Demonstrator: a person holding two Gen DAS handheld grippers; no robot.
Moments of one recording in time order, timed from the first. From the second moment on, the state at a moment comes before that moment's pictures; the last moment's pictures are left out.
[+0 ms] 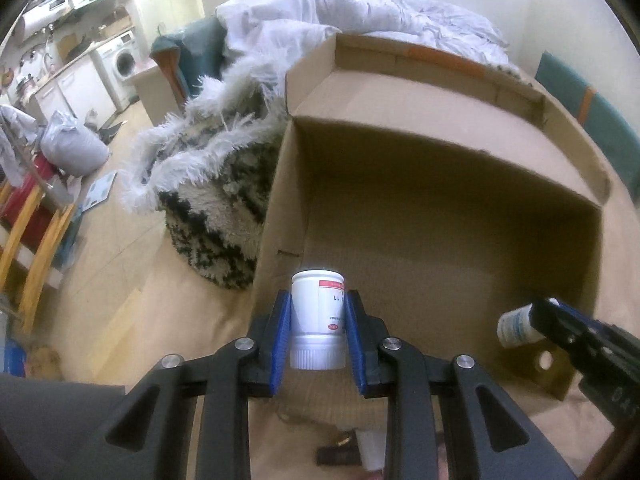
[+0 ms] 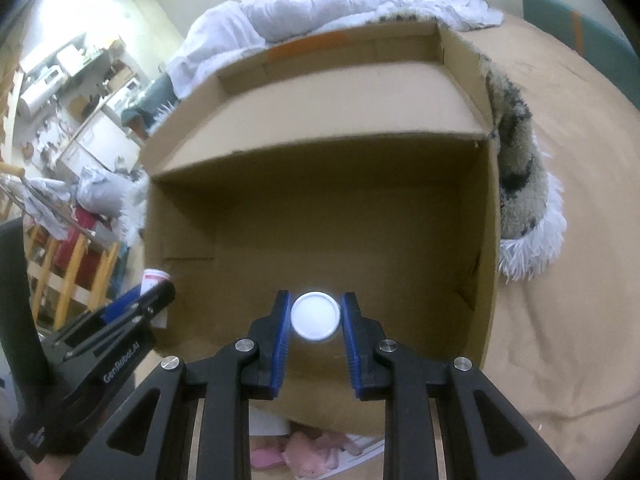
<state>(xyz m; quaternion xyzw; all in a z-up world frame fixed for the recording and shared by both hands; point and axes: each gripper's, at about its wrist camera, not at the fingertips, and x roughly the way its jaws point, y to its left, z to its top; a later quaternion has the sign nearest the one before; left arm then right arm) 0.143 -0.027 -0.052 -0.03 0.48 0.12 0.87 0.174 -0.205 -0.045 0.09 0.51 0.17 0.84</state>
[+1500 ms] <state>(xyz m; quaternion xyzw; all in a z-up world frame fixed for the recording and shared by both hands) 0.177 -0.049 -0.098 0.02 0.52 0.10 0.85 0.190 -0.213 -0.083 0.15 0.55 0.15 0.81</state>
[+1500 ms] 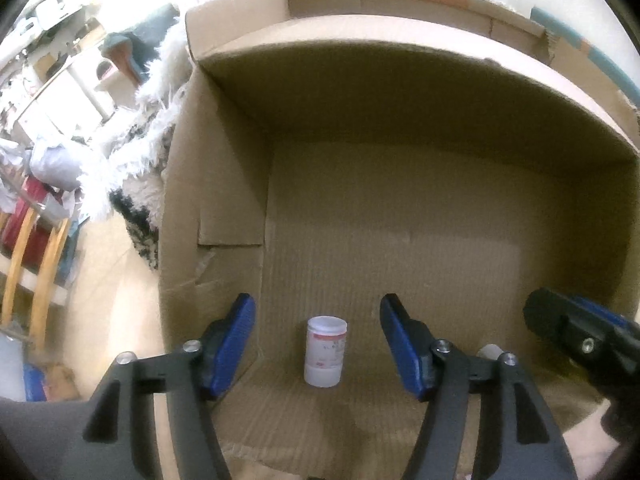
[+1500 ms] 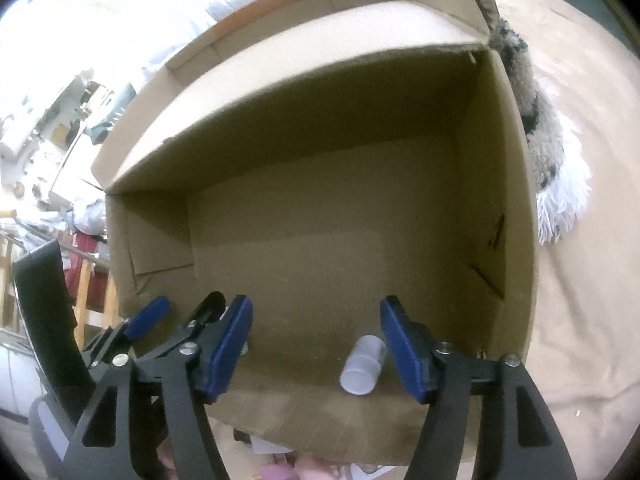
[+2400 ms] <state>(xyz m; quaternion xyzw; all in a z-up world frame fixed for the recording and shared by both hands) 0.109 -0.016 -0.048 -0.01 0.50 0.05 0.86 0.131 -0.208 -0.038 0.12 0.50 0.16 0.84</state>
